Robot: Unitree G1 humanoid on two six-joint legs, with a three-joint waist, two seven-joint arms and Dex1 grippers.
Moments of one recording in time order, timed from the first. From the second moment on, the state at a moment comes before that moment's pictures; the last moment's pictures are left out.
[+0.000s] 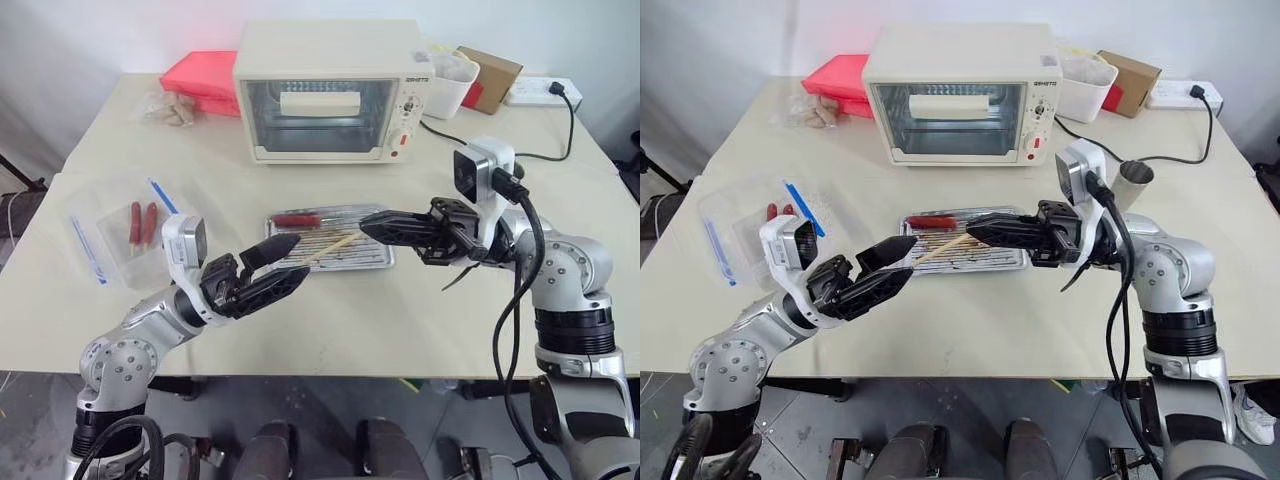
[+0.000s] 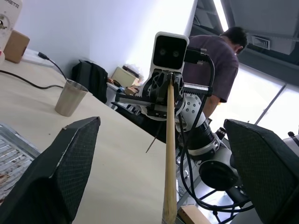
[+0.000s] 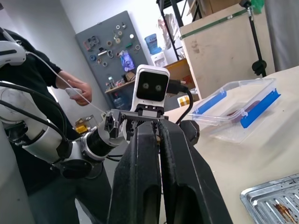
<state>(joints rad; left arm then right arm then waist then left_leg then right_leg) -0.23 0.45 0.18 -0.37 -1.14 0.71 -0.75 -0.72 -0.54 -0.07 -0.05 0.93 0.85 1.24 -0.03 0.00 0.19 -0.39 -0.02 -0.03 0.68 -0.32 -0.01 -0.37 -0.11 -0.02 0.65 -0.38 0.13</state>
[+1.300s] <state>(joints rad) -0.25 0.42 0.19 -0.35 -1.15 0.75 -0.70 -0.70 -0.54 -0.09 -0.05 0.95 0.90 1.21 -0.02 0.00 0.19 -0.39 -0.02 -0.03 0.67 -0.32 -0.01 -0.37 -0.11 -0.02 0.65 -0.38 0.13</state>
